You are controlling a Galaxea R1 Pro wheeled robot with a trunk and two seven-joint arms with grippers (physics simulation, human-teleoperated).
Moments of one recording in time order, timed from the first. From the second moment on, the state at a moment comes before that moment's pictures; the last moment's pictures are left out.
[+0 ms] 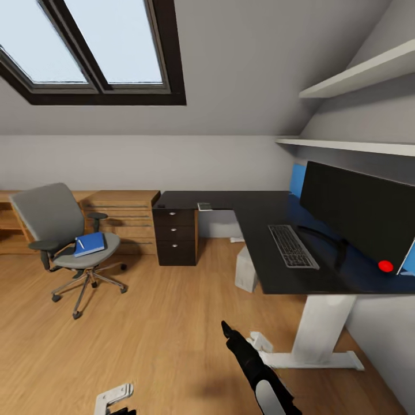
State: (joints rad) left arm 0.09 -0.04 0.05 -1.38 0.33 0.71 0.28; right arm -0.19 0.13 0.20 -1.07 -0.83 0.06 -0.02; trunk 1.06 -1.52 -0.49
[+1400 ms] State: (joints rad) left arm 0.09 0.06 0.03 -0.94 0.33 0.10 0.27; right arm -0.19 0.17 0.22 -1.02 -0.54 0.01 -0.01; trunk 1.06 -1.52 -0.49
